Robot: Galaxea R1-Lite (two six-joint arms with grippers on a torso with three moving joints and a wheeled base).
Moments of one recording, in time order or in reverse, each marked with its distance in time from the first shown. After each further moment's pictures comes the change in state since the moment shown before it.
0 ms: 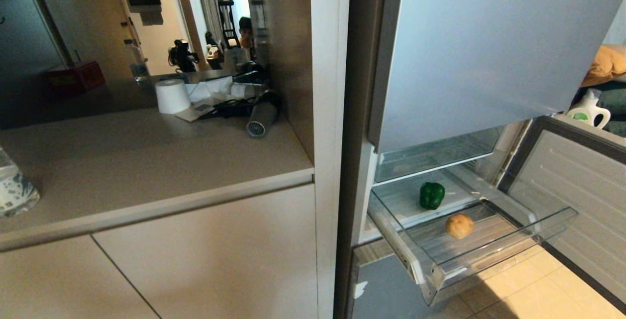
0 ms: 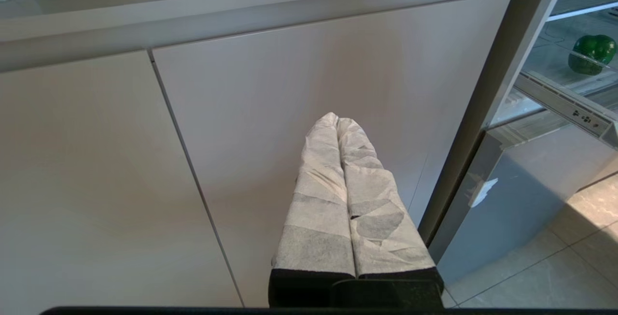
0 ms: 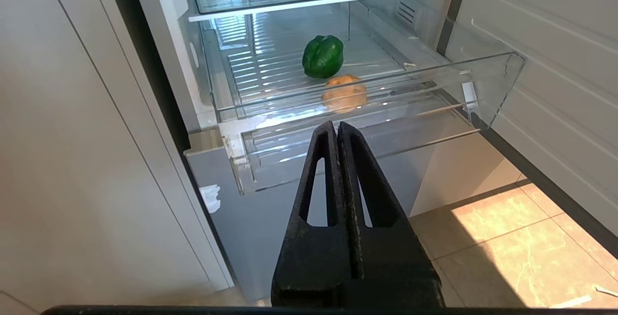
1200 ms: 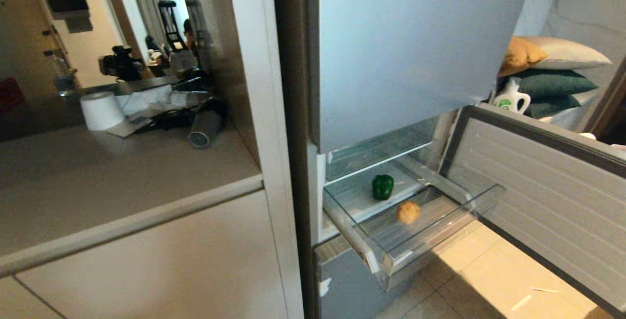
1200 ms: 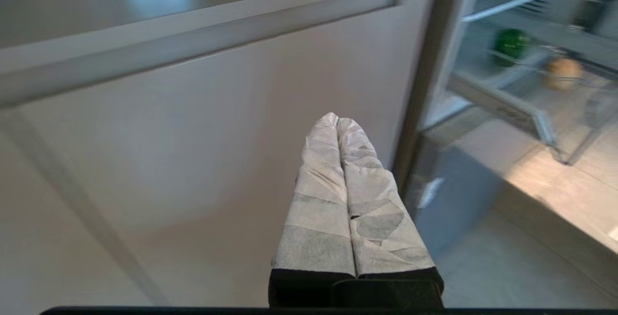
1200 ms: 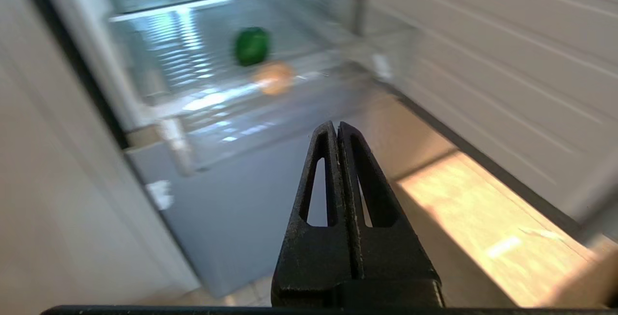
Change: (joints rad) left arm 0.000 0.000 0.000 0.000 0.000 0.000; right arm 0.000 0.000 0.000 0.001 0.000 0.000
